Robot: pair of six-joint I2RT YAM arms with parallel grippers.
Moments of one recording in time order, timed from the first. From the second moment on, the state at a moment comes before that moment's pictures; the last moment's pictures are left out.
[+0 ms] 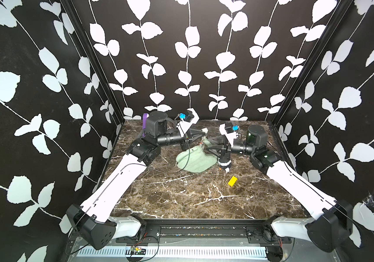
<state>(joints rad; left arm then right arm) -0.57 1.30 1.44 -0.34 0.72 0.17 0.49 1.29 1.10 0.02 -0.93 -0.07</state>
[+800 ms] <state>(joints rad) -0.57 1.30 1.46 -0.32 0.73 0.11 0.51 1.30 1.10 0.08 -0.93 -0.04</state>
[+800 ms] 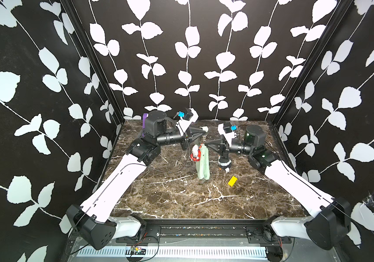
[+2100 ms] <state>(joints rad) -0.46 1.27 1.28 -0.24 0.86 0.01 0.51 1.33 1.02 0.36 -0.97 0.16</state>
